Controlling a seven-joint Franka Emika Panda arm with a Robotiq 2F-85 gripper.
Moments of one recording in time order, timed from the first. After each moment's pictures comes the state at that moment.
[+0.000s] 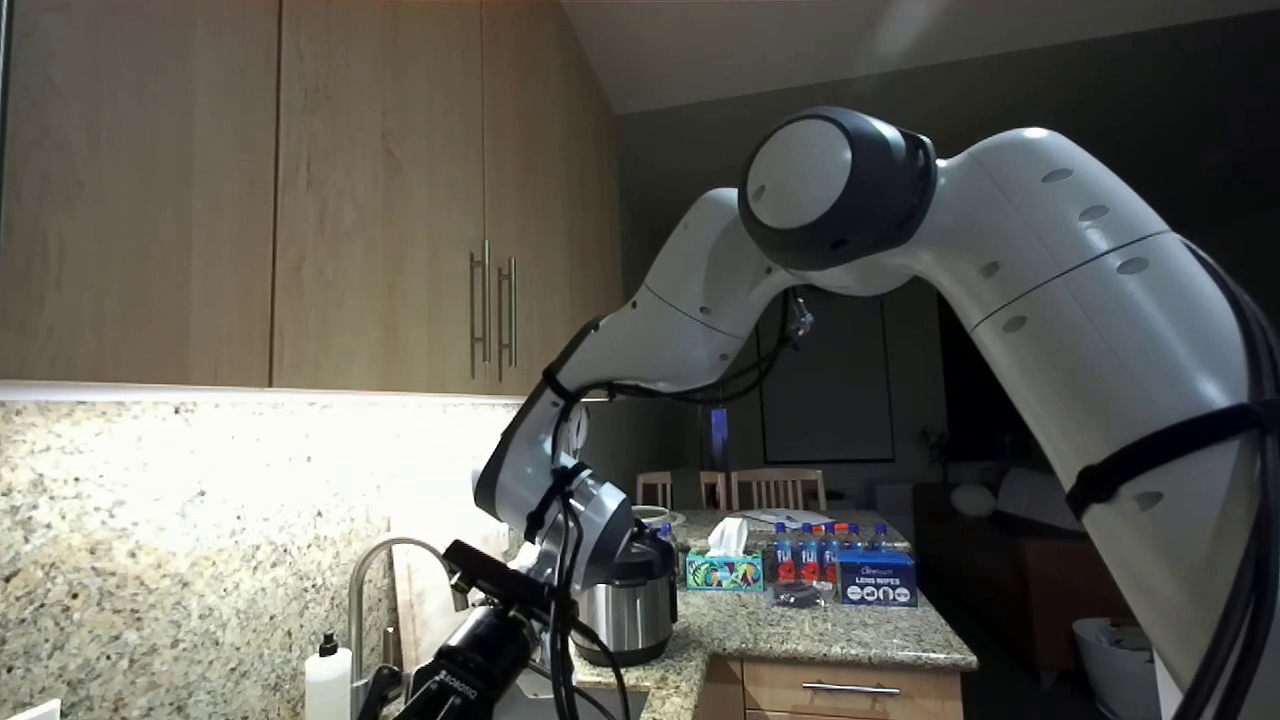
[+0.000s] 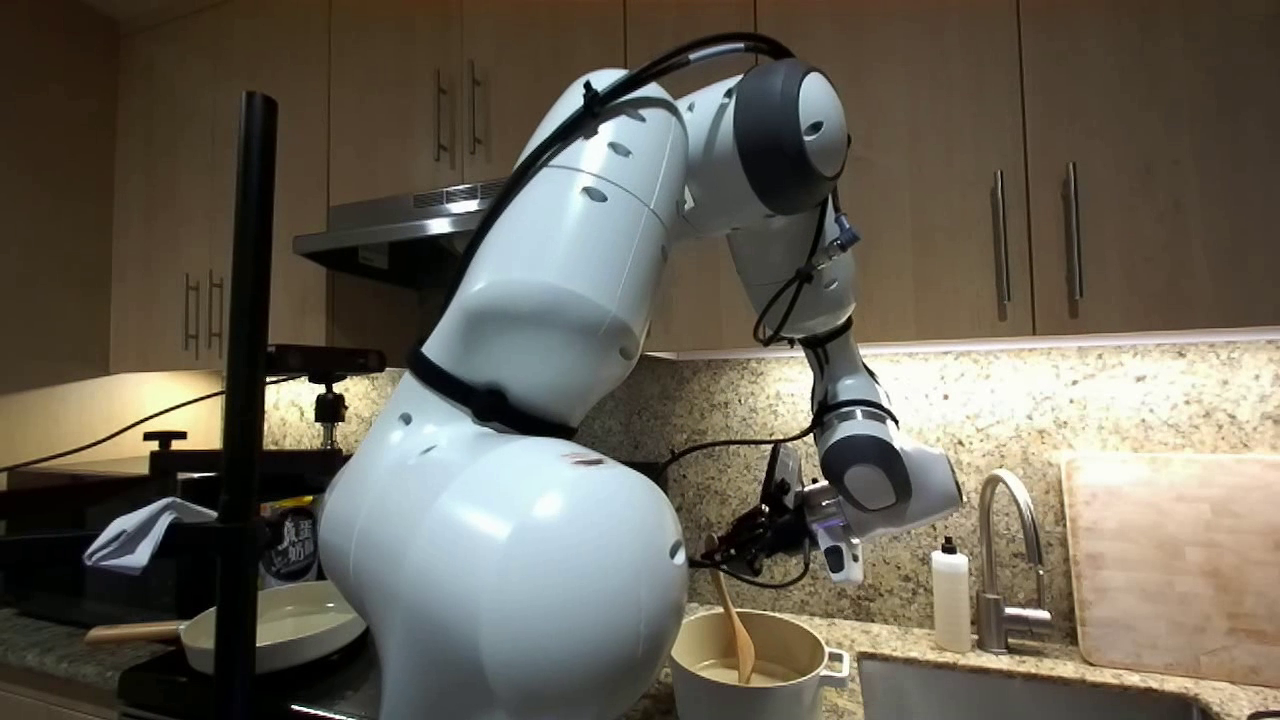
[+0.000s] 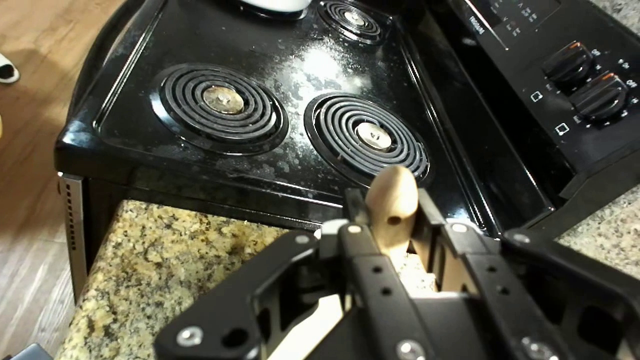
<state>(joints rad) 0.12 0.40 0.06 -2.07 1.14 1.77 0.24</state>
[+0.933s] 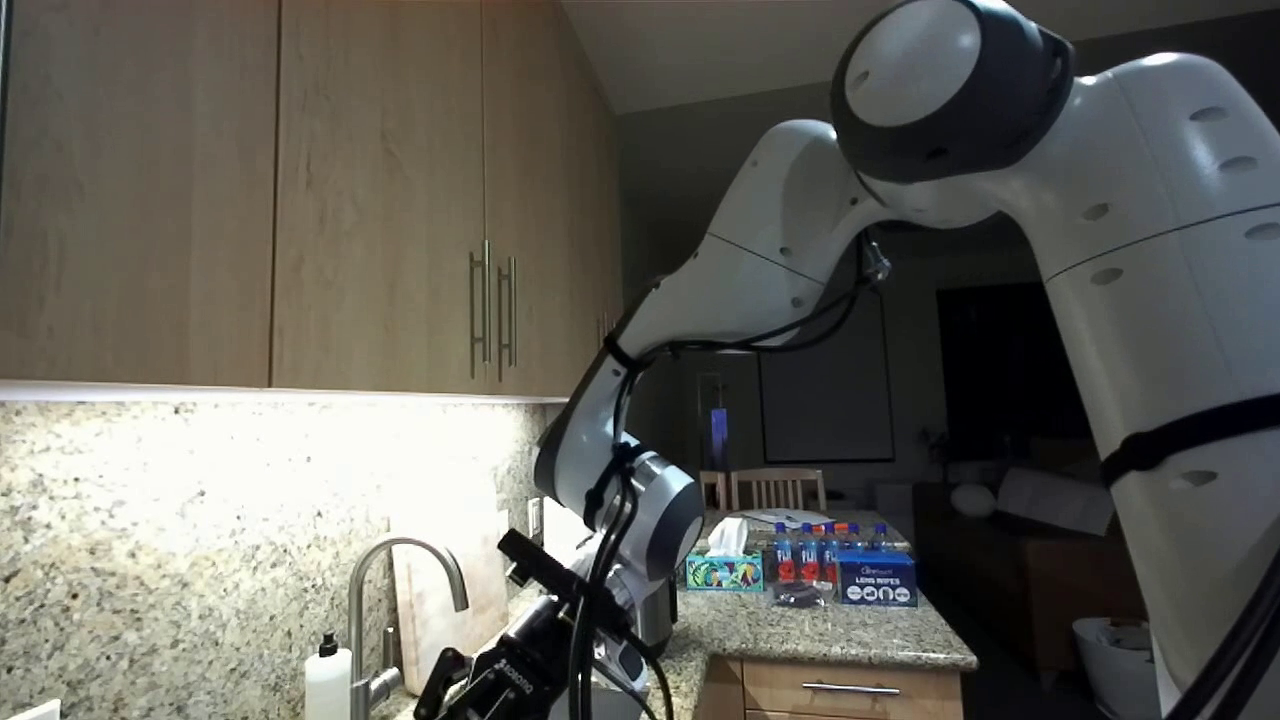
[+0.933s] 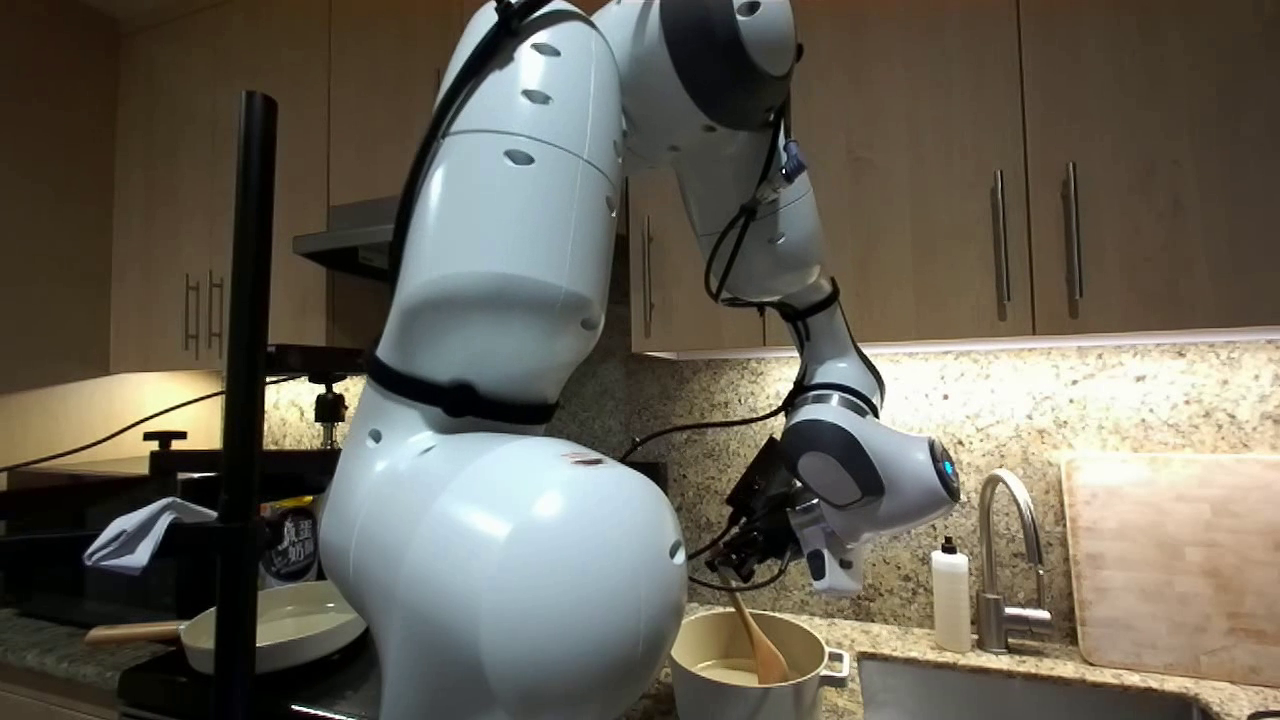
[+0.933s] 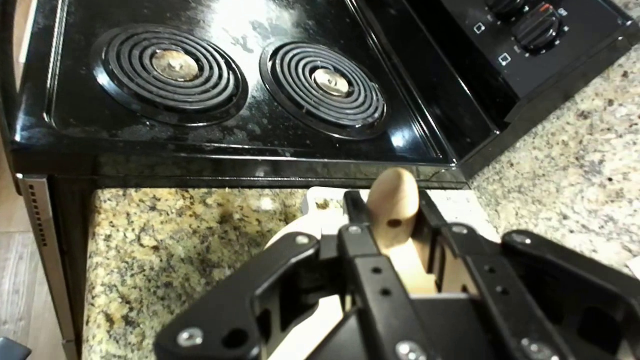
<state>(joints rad) 0.12 0.16 0.05 -2.39 1.35 2.01 0.18</state>
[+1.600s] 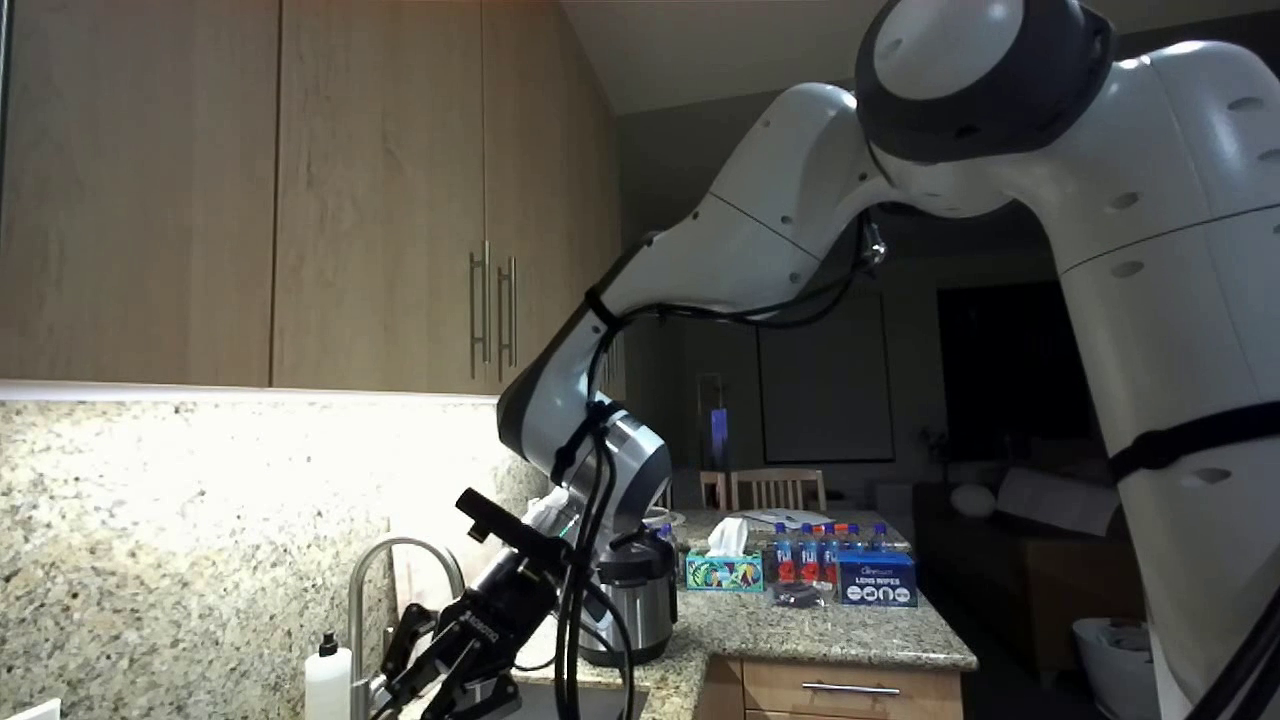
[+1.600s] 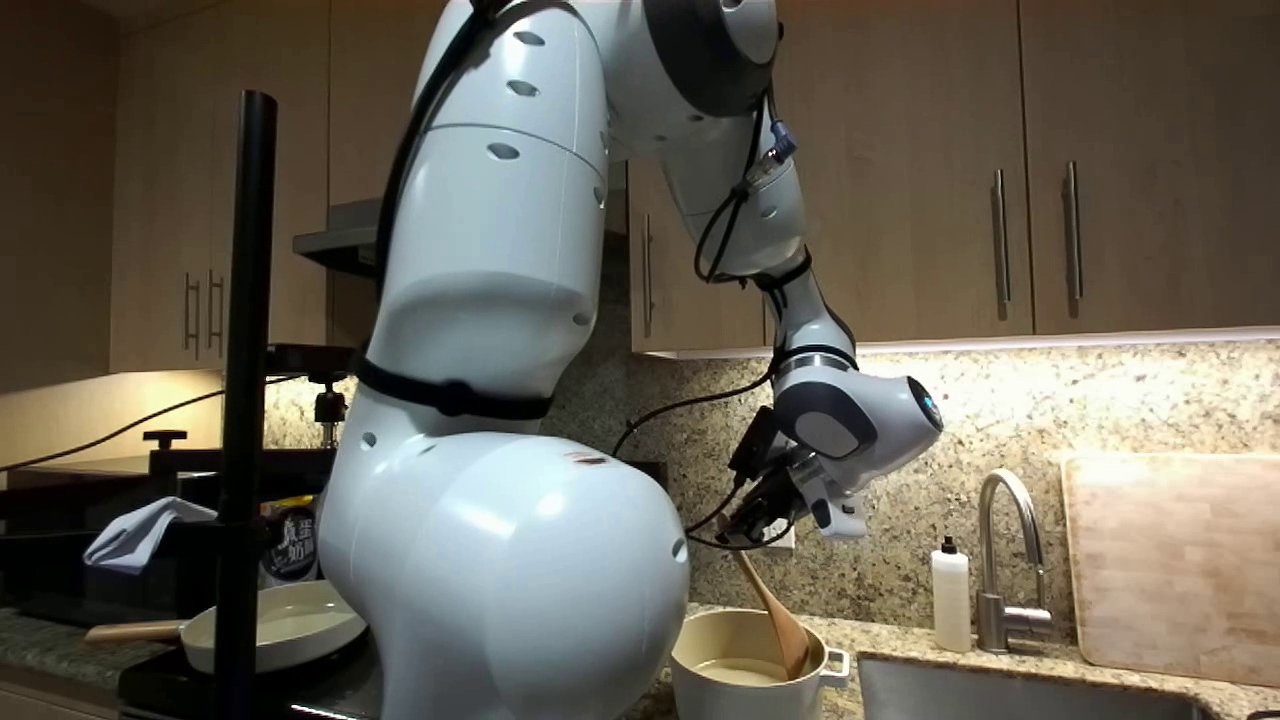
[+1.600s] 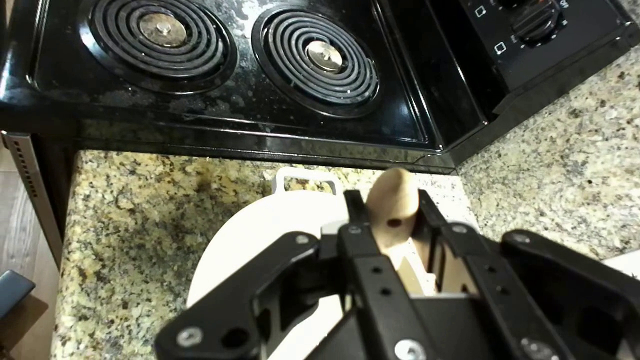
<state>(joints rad) 0.14 0.12 0.09 -2.30 1.22 2.09 0.31</state>
